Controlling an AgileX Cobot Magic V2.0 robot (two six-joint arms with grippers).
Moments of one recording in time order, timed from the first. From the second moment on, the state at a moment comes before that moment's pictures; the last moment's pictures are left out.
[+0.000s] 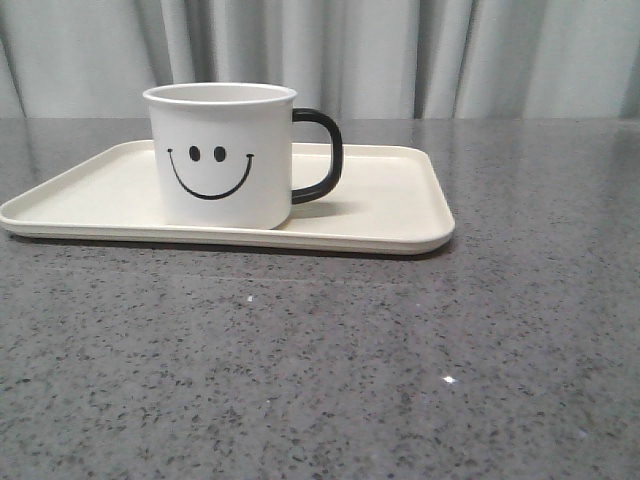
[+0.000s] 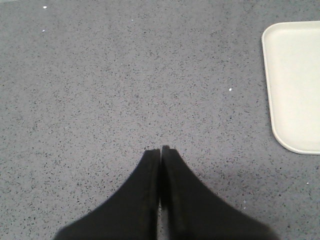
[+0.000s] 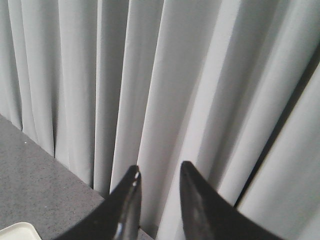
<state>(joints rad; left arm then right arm) 0.02 0.77 -1.05 0.11 1.03 0.00 -0.46 1.76 -2.56 1.24 1.27 -0.79</state>
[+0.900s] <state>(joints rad) 0.02 0.77 -1.05 0.11 1.02 0.00 -0.75 1.75 -2.57 1.60 1.27 -0.81</state>
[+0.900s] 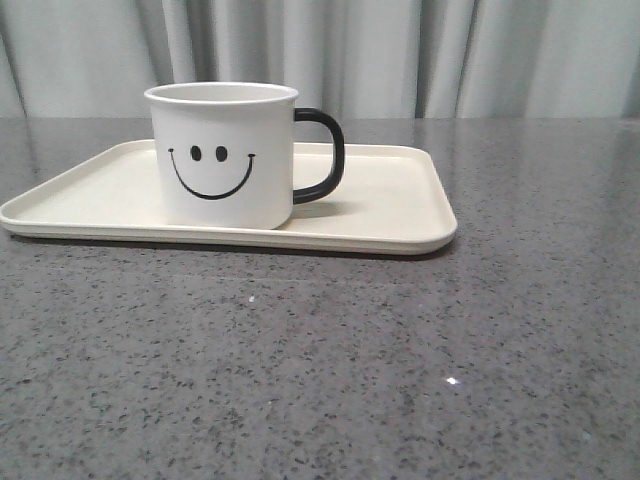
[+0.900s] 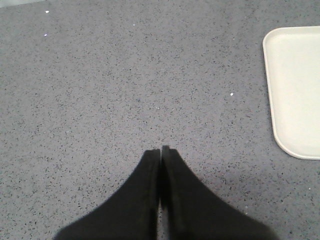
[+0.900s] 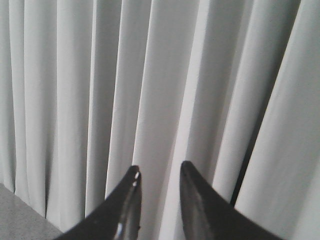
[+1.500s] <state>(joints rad) 0.02 0.77 -1.05 0.11 1.02 0.00 -0.75 1.75 -2.57 1.33 1.27 -0.77</state>
